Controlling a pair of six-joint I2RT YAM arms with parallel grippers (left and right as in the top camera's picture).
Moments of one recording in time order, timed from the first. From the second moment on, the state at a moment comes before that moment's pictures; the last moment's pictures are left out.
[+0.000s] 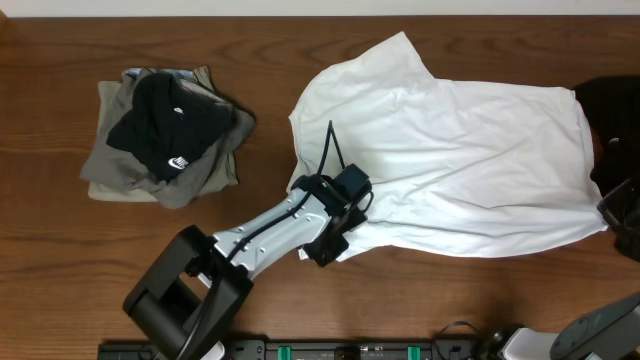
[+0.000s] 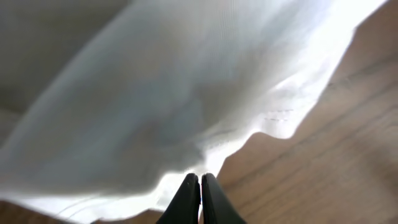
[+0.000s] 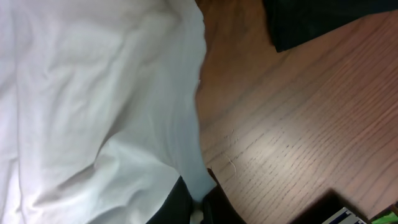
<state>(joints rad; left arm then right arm) -0.77 1.76 1.06 -0.91 0.03 0.15 -0.73 1.50 1.24 -1.13 -0.03 0.24</state>
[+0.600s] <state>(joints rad) -0.77 1.73 1.08 -0.89 0.00 0.15 -0.73 1.50 1.24 -1.13 -0.03 0.24</state>
